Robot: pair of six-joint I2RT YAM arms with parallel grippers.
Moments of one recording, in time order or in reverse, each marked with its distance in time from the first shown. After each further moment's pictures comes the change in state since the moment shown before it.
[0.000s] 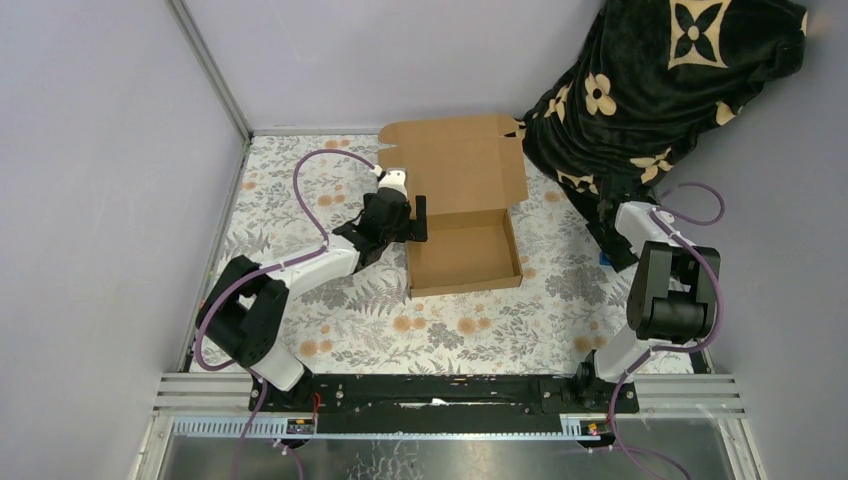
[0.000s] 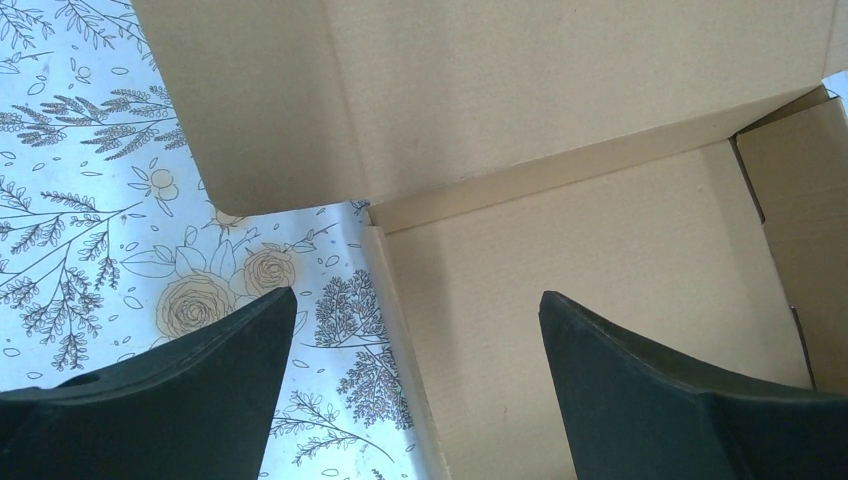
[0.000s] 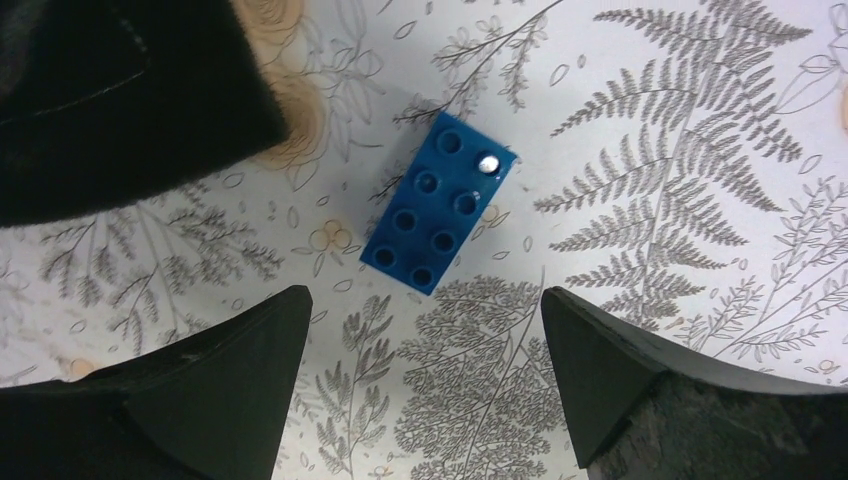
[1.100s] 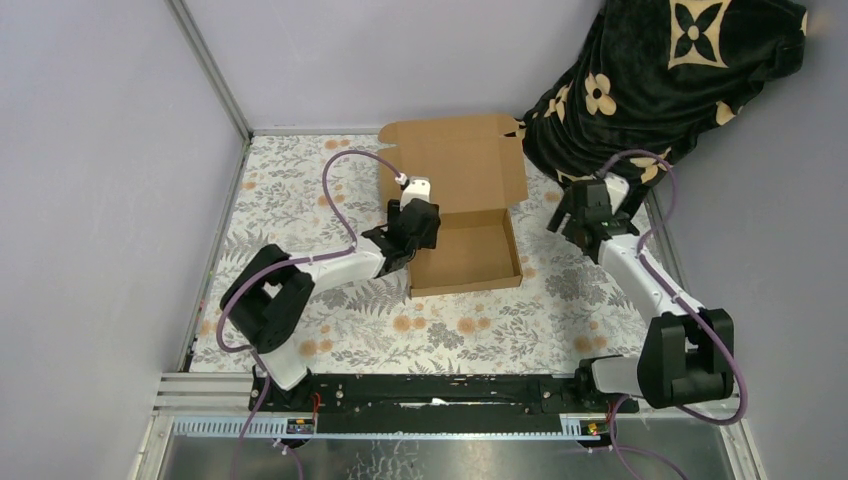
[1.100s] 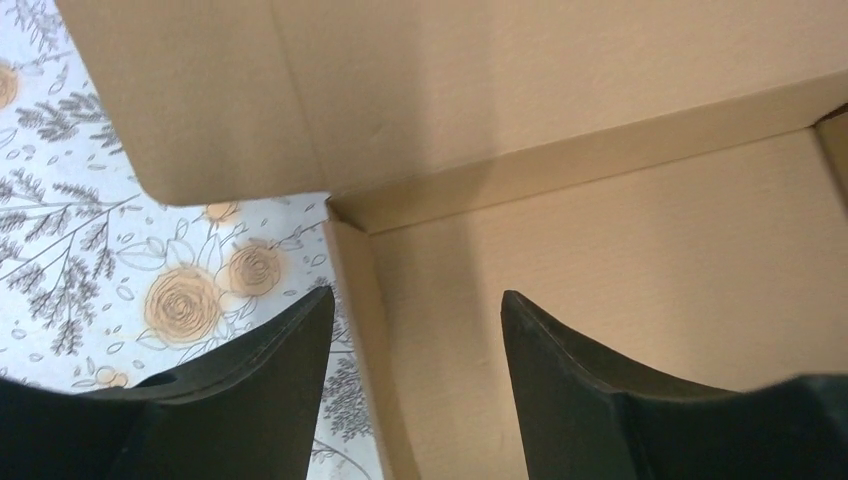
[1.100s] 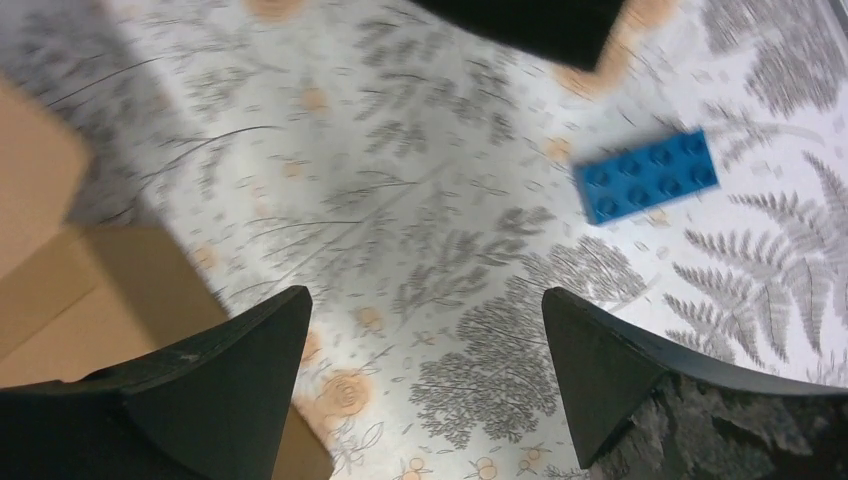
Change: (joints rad) left arm -0.139 0.133 0.061 -0.016 -0.252 0.007; right arm 0.314 -0.320 -0.143 0.245 -0.095 -0.525
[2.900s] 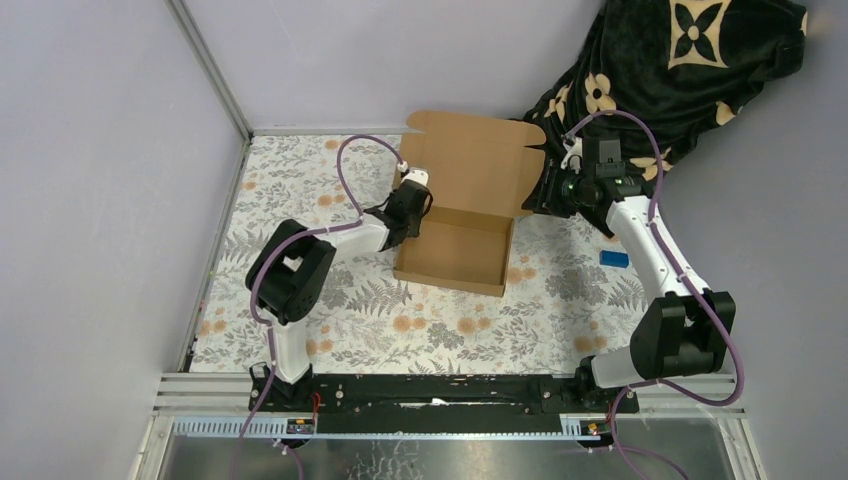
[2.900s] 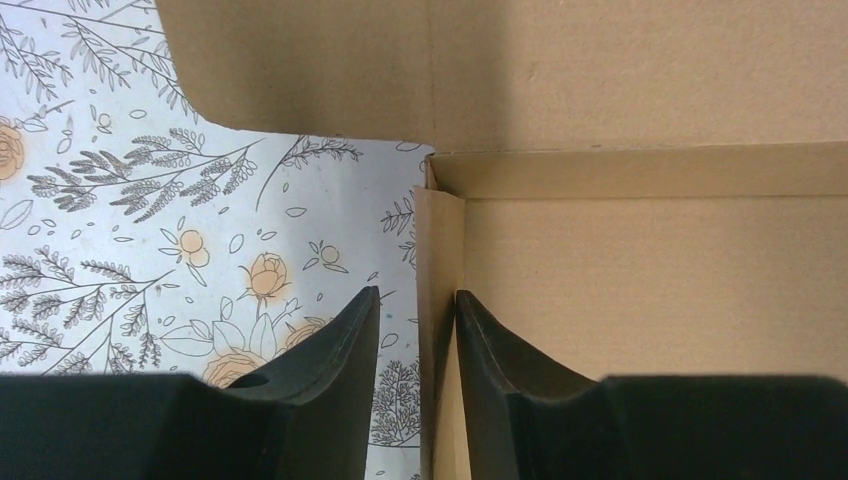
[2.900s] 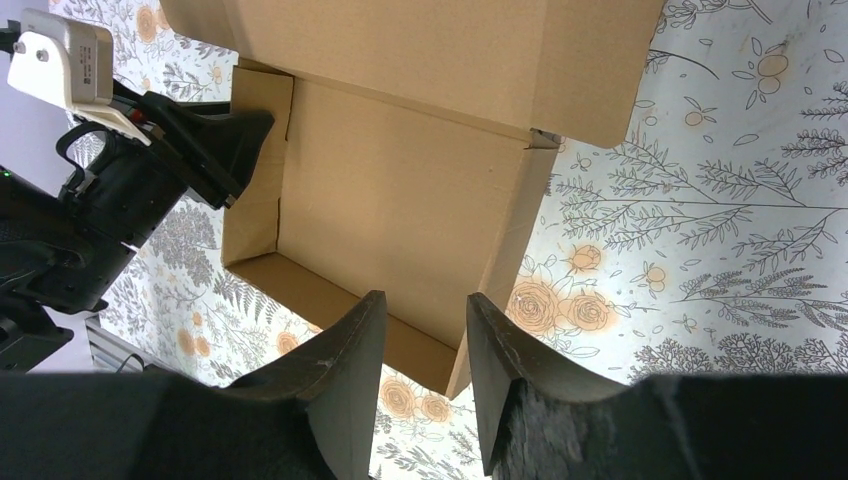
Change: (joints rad) left arm 0.153 0.186 0.174 -0.085 0.137 0.168; right arm -0.083 0.112 0.343 -0.225 -0.777 -0.130
